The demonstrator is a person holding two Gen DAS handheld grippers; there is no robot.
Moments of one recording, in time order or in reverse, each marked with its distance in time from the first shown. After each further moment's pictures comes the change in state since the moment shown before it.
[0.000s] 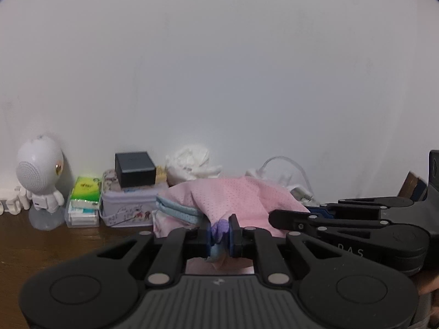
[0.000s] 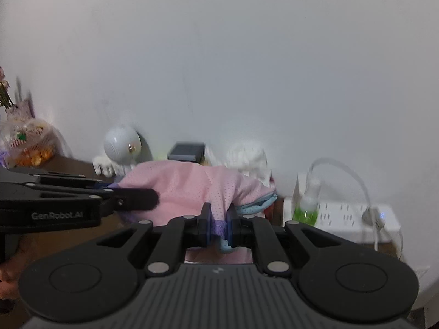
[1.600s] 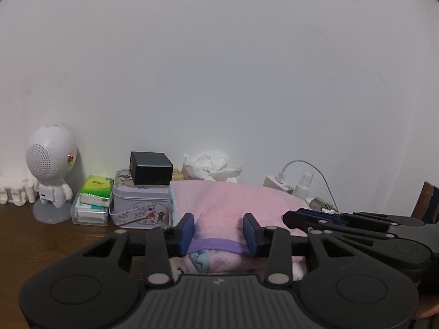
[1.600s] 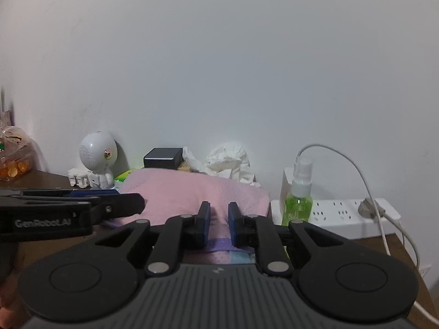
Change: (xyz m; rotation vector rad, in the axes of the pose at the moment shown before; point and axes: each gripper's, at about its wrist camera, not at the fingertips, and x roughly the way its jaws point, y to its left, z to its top) left arm 0.008 0.005 -0.043 0.008 -0.167 0.049; right arm 0.018 0.010 -0.036 0.004 -0.184 -0.092
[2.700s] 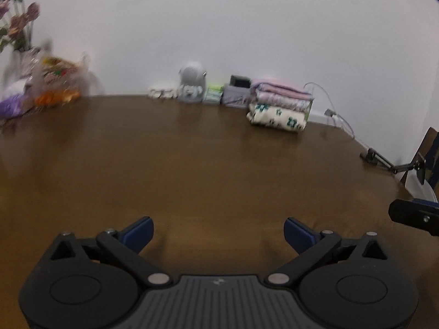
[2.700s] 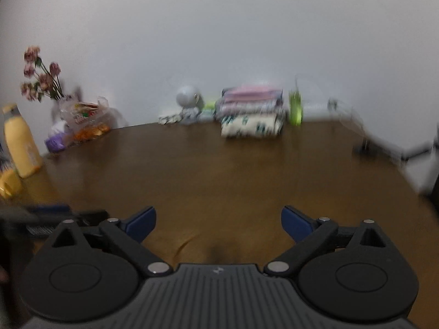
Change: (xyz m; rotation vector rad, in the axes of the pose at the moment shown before) left arm -0.374 -0.062 -0.171 -0.082 0.185 0.355; right arm -0.362 0.105 -0.131 0.161 0.156 0.104
